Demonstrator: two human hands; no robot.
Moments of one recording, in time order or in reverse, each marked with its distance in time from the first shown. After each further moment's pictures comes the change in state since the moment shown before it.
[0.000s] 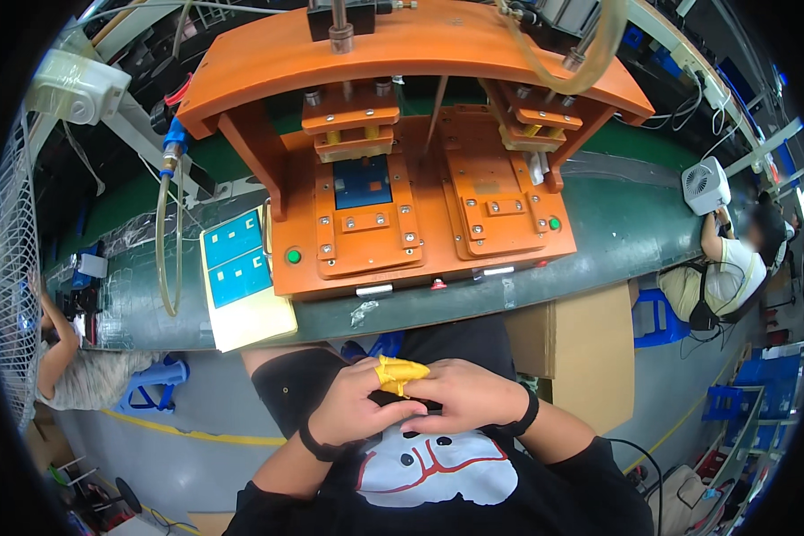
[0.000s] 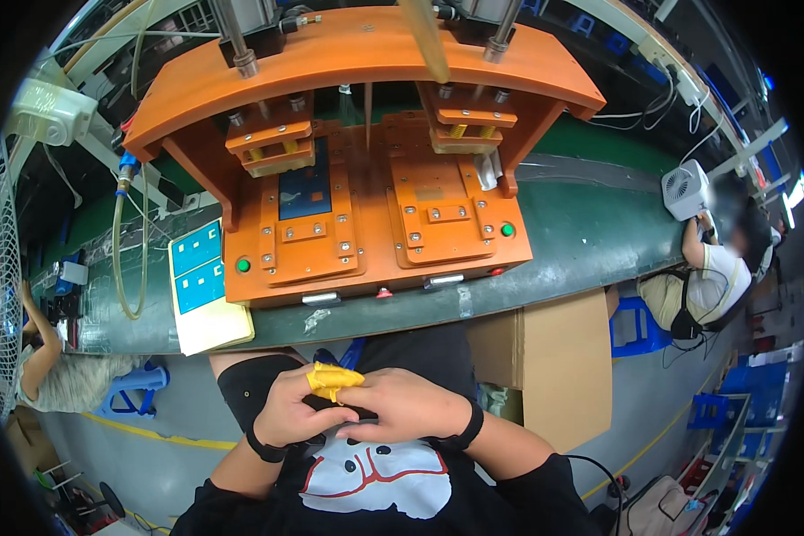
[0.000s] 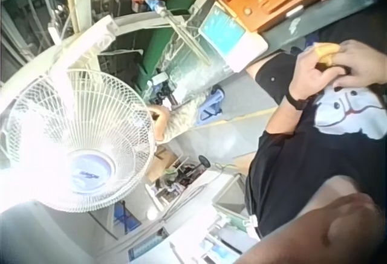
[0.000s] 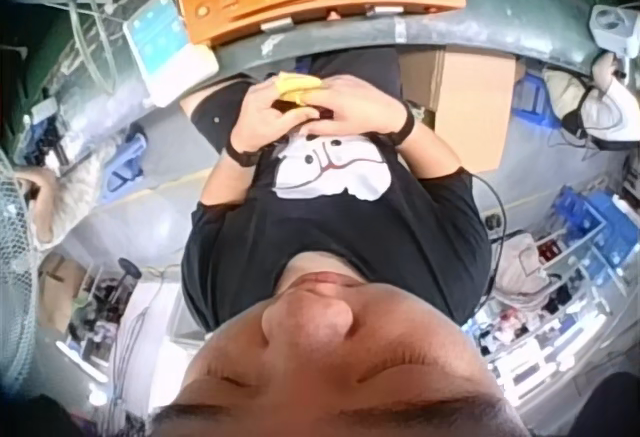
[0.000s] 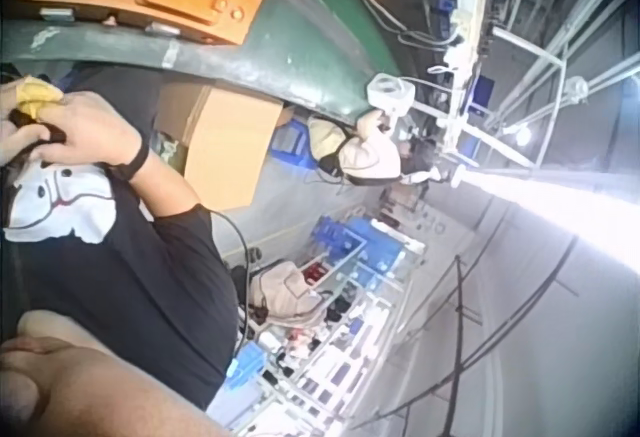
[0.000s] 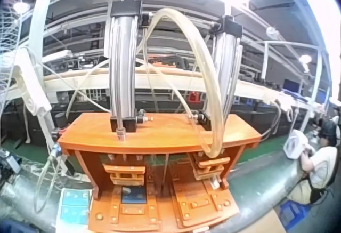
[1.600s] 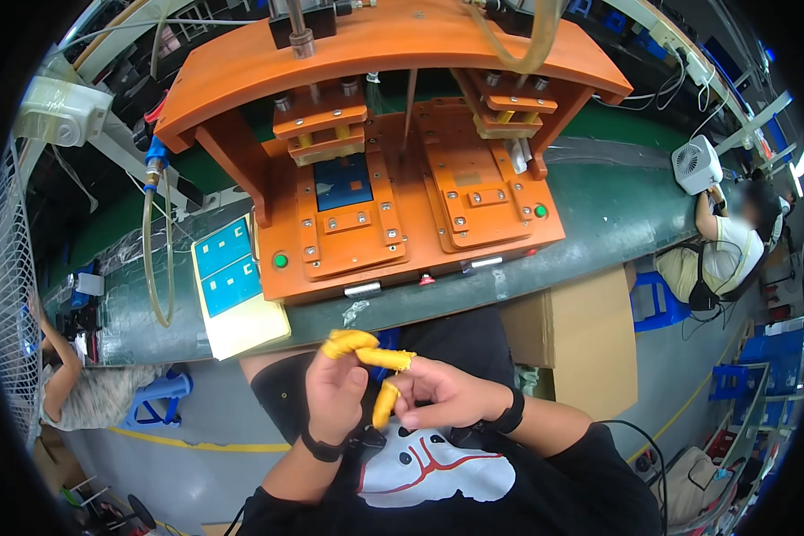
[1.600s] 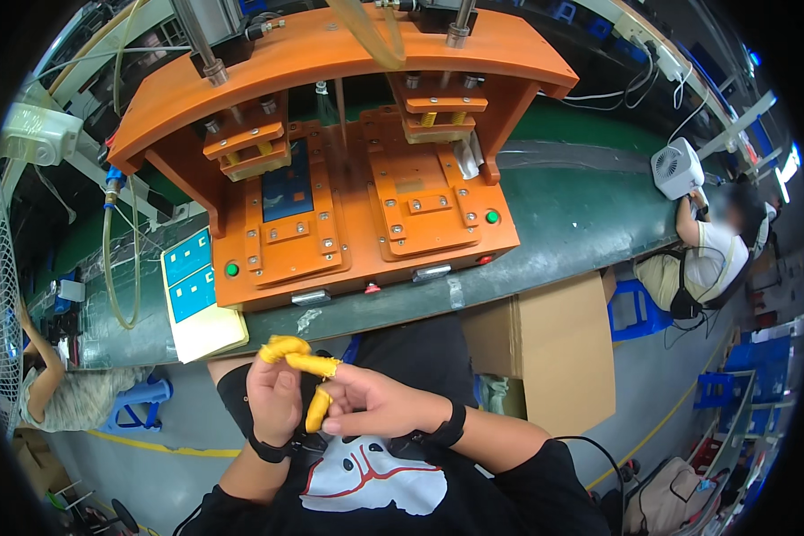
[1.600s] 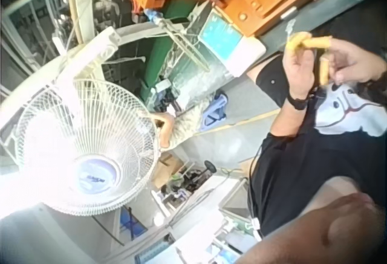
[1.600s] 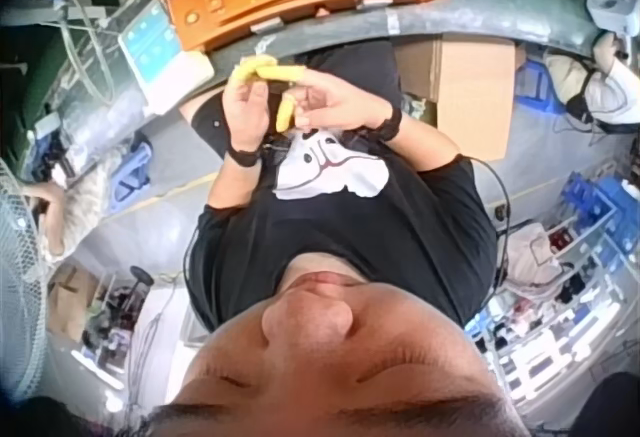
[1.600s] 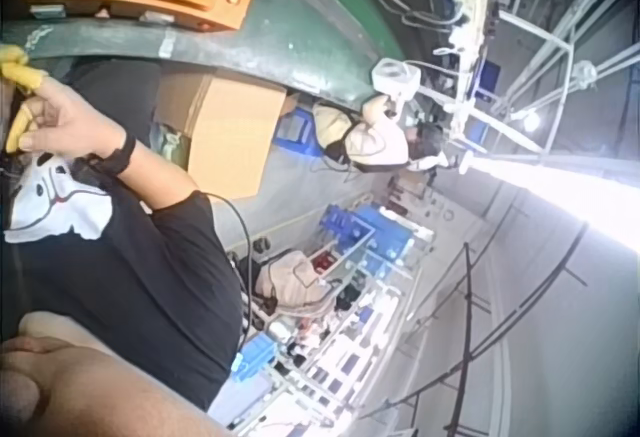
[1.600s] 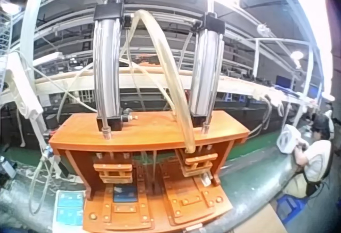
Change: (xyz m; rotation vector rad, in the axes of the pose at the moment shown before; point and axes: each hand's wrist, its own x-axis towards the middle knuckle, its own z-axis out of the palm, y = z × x) left_hand -0.012 -0.021 0.020 -0.568 0.498 -0.029; right_hand 0.006 0.001 0.032 1.078 0.076 -0.013
